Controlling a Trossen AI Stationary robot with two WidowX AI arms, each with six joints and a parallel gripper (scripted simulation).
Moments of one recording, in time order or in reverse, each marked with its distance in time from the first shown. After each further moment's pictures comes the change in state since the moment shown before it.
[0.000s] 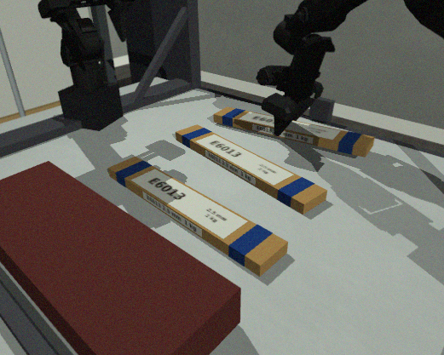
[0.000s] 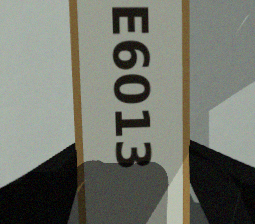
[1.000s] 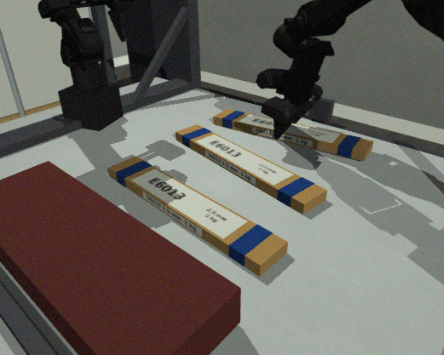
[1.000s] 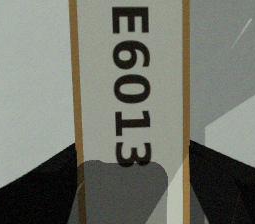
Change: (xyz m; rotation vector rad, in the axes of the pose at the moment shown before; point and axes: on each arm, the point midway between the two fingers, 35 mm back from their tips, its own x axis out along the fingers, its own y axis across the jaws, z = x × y) left arm 0.007 0.000 -0.001 0.000 -0.001 -0.001; right arm 0.000 0.000 0.000 0.000 0.000 0.000
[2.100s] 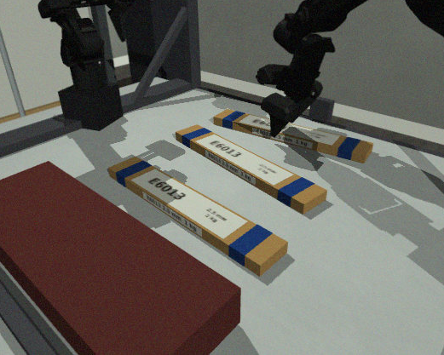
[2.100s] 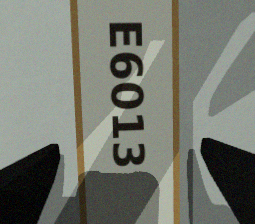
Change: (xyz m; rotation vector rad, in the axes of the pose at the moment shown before) left arm -0.007 -0.001 0.004 -0.003 -0.017 -0.011; right arm 0.000 0.000 0.000 0.000 0.000 0.000
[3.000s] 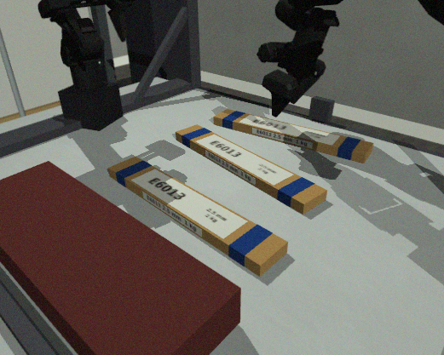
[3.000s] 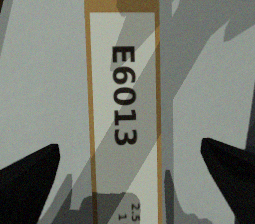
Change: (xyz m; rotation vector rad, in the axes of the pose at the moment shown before) left arm -0.046 0.001 0.011 -0.001 -0.007 -0.004; right arm 0.000 0.000 0.000 0.000 0.000 0.000
